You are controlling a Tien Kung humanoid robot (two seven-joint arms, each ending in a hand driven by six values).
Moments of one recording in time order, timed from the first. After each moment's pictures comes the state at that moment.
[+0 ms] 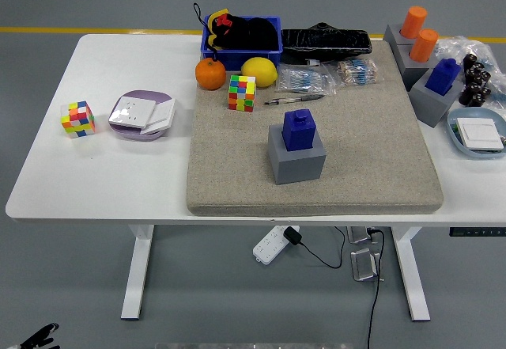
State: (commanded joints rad) left arm -0.22 0.22 -0.55 -0.18 0.00 0.04 0.20; right arm 0.25 -0.52 1.58 1.15 -1.12 0.23 0.04
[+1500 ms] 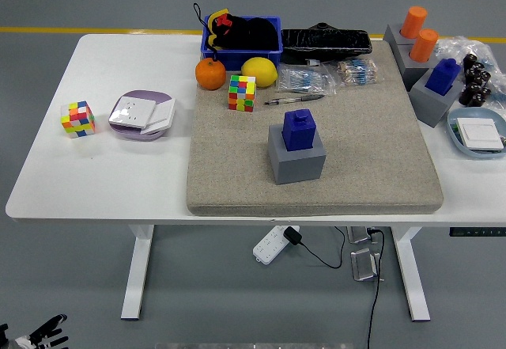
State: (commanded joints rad) left arm -0.24 0.20 -0.56 -0.18 0.02 0.05 0.21; right arm 0.25 -0.52 1.58 1.18 -1.12 0.22 0.03
